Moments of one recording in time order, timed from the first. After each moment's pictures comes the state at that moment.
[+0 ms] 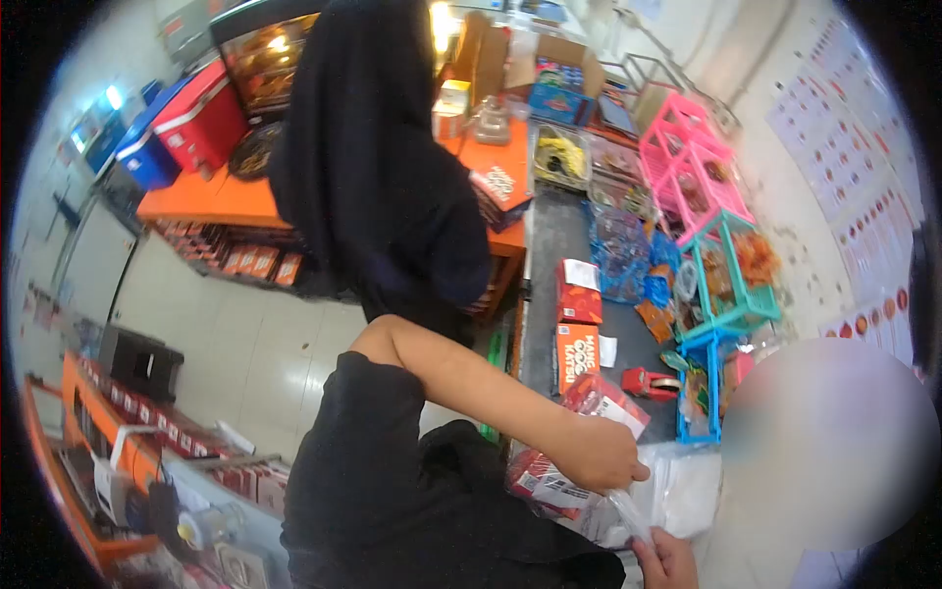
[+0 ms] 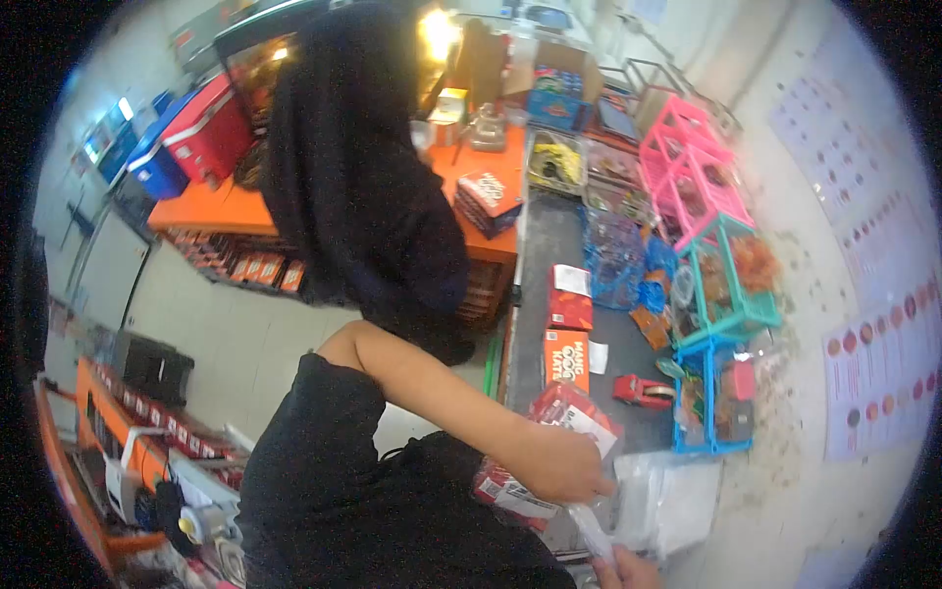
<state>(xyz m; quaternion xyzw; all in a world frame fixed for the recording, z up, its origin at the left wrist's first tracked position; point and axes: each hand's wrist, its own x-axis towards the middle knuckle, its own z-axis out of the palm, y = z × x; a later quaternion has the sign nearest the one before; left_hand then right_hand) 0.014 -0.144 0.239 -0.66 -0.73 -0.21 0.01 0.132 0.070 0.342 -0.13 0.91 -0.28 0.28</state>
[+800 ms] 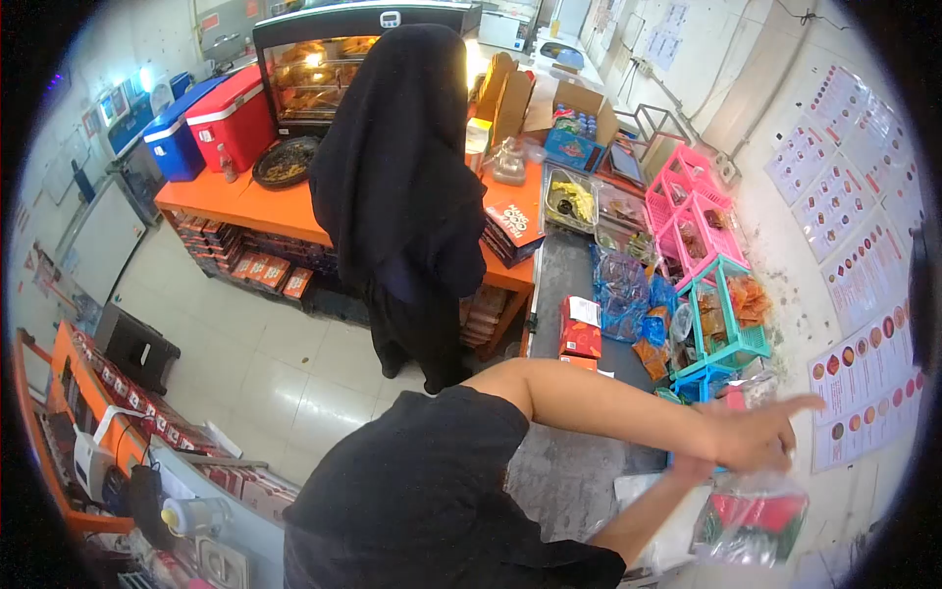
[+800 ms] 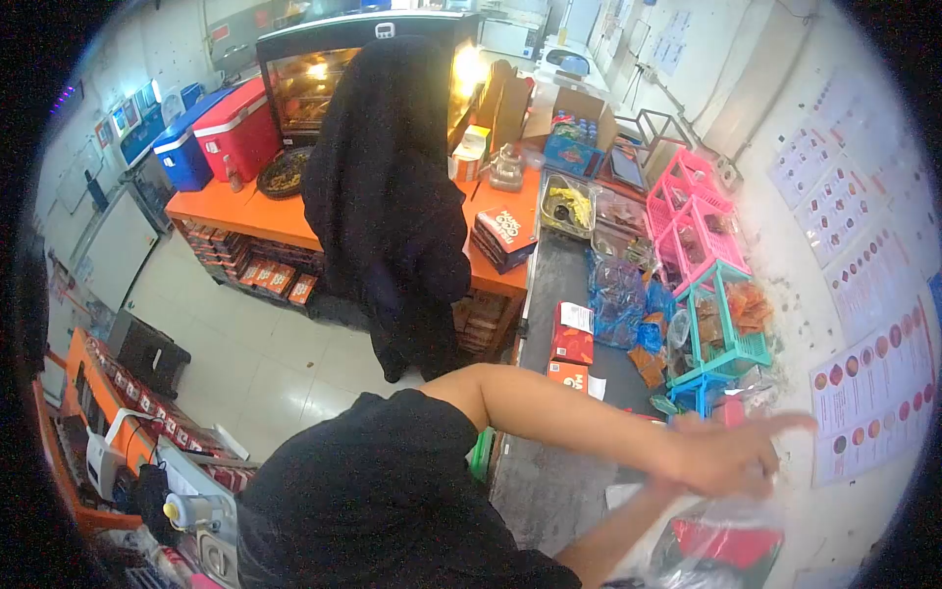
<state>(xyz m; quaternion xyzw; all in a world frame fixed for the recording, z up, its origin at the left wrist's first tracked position) -0.039 -0.019 0.345 -0.49 -0.52 -0.71 0.03 0.008 0.051 0.250 -0.10 0.42 -0.88 -0.19</state>
